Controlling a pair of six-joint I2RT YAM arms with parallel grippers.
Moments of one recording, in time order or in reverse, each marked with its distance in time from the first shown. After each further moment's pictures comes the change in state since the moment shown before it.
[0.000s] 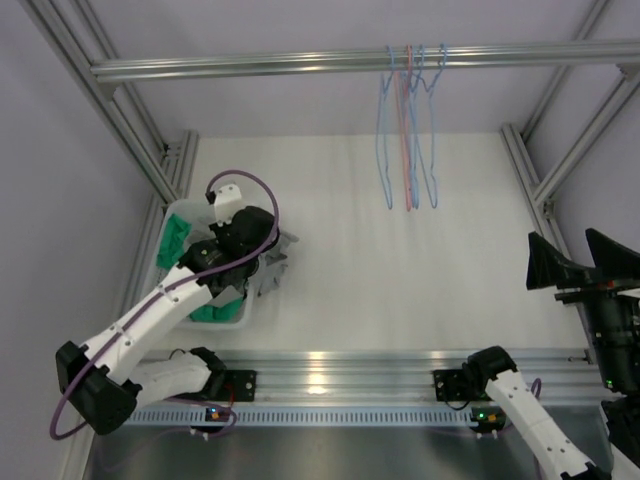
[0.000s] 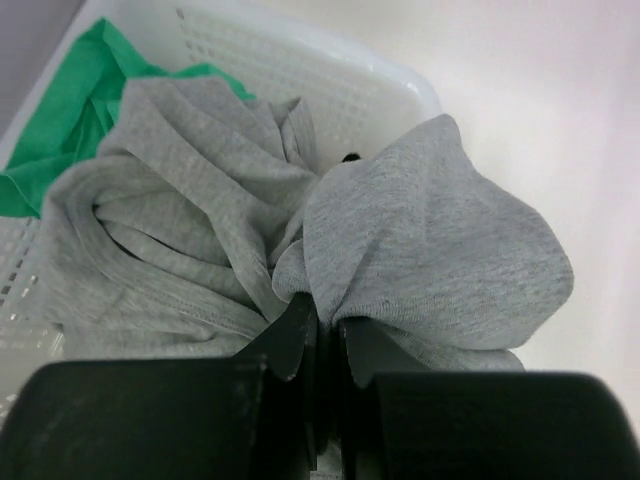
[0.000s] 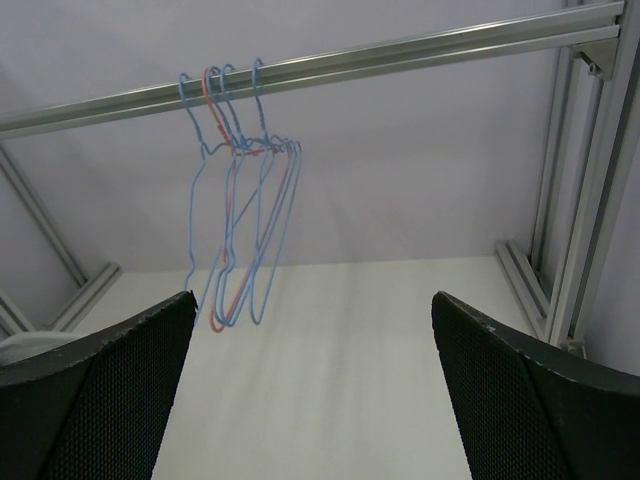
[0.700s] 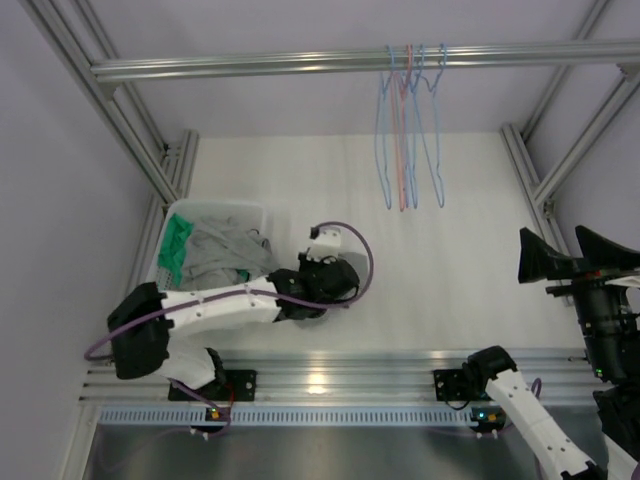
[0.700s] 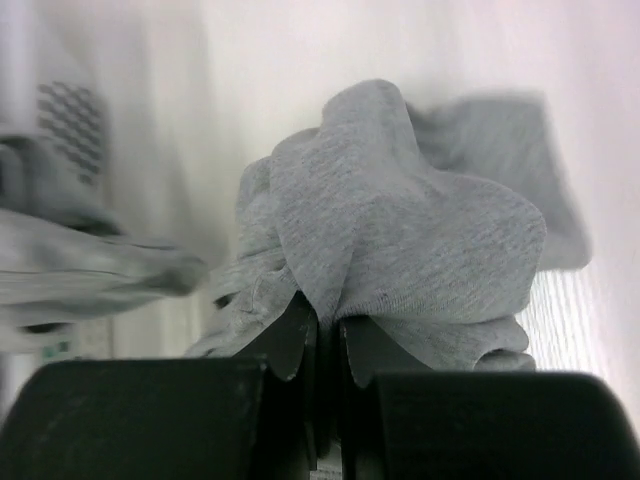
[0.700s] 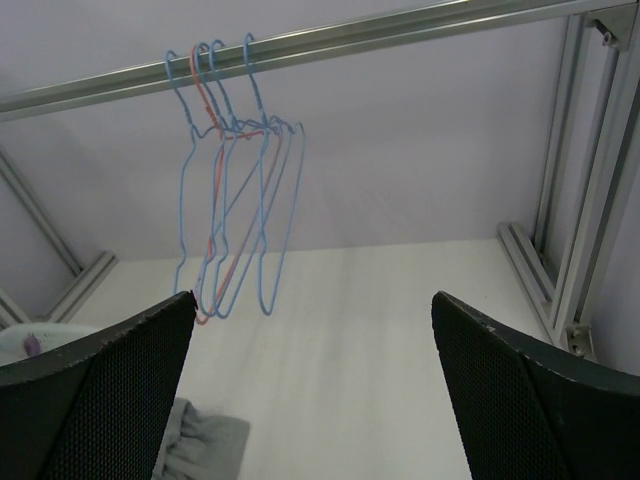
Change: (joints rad) left arm -0.527 0.408 -0.053 0.268 -0.014 0.041; right arm 0.000 0.012 -0.039 0.008 0.008 0.018
